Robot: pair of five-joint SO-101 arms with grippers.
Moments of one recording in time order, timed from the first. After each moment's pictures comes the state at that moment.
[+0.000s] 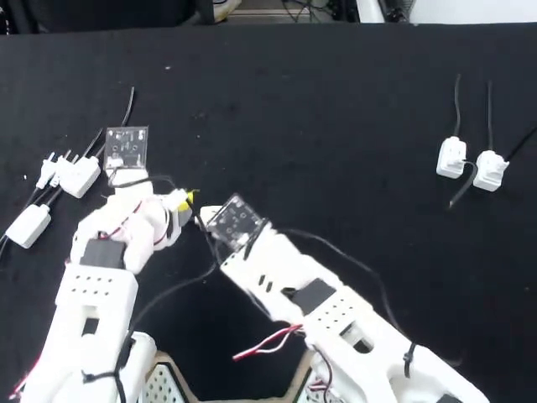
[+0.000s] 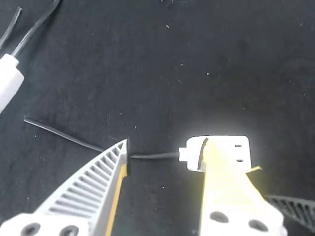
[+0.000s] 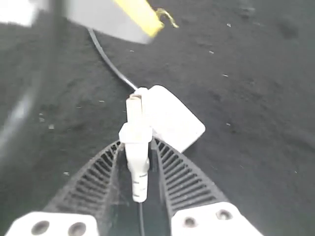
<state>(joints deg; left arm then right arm) -0.3 -52.7 64.0 40.8 3.3 -39.9 -46.3 84.0 11.1 11.5</state>
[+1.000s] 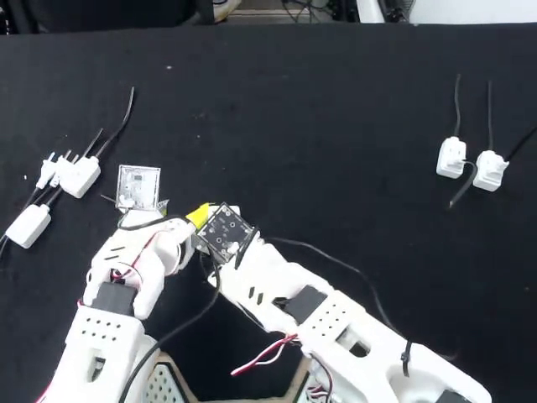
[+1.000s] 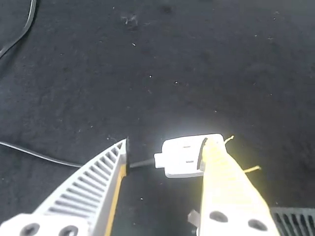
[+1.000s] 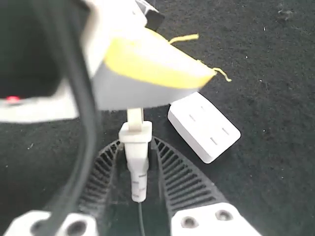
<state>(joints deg) 5.4 -71.4 84.5 27.5 3.8 -45.0 -46.3 84.0 11.1 5.2</state>
